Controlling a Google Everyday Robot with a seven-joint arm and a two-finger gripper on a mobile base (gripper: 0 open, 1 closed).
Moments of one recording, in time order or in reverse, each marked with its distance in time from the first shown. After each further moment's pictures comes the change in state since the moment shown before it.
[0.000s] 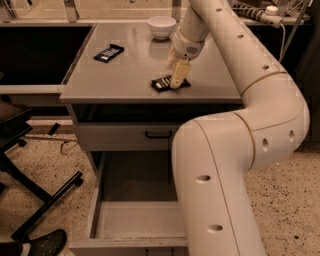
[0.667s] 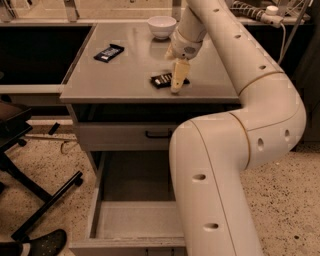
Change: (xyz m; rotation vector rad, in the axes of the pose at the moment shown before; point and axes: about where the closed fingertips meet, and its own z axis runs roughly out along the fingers) arm -0.002 -0.006 0.002 0.016 -0.003 0.000
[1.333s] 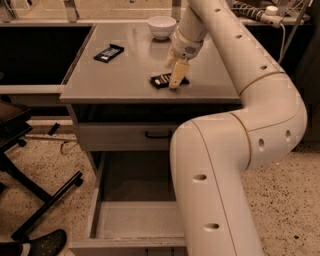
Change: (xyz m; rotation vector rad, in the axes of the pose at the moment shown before) arm 0.000 0.000 0.000 0.000 0.000 0.000
